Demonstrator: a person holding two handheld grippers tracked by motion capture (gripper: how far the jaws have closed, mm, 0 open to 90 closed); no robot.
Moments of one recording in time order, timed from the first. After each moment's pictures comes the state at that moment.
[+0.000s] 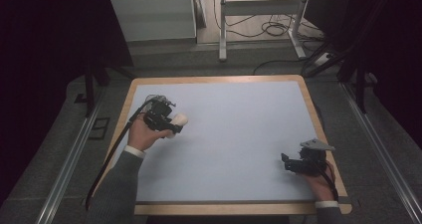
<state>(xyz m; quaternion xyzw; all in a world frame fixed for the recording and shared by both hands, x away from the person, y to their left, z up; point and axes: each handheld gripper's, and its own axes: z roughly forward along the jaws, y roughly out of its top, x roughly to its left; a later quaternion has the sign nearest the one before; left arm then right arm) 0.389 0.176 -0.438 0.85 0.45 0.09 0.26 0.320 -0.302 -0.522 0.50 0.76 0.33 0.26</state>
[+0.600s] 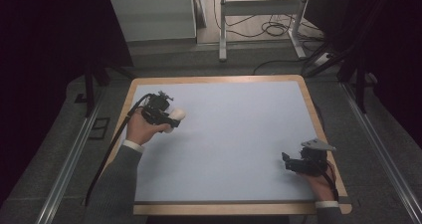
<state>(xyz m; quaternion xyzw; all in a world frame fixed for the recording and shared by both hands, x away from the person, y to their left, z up) 0.402 0.183 -0.429 0.85 0.46 0.09 0.25 0.319 -0.303 -0.520 0.50 0.75 0.34 0.27</state>
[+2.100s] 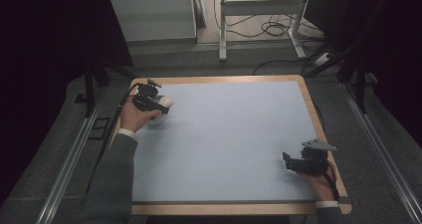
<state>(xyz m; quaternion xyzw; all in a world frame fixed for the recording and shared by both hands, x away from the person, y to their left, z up) 0.442 0.220 -0.431 0.81 0.52 0.11 0.24 0.319 -0.305 -0.520 0.50 0.75 0.34 0.27</state>
